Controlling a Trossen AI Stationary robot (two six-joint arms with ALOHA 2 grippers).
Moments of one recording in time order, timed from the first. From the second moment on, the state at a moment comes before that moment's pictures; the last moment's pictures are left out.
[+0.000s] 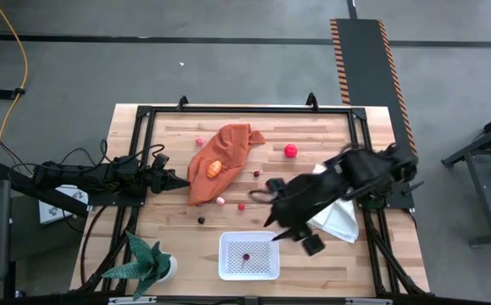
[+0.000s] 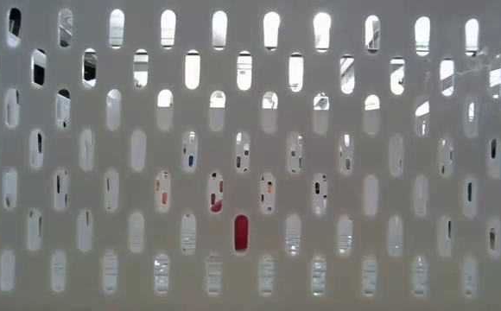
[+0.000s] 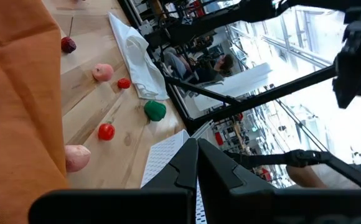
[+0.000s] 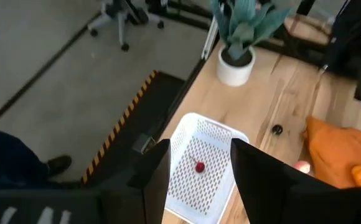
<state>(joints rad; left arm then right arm) 0.10 0.11 0.01 0.03 0.09 -1.12 0.43 1.82 2.36 -1.23 -0.13 -0.01</state>
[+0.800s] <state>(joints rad) 0.10 0.11 0.01 0.03 0.09 -1.12 0.31 1.65 2.36 -1.21 -0.05 -0.05</state>
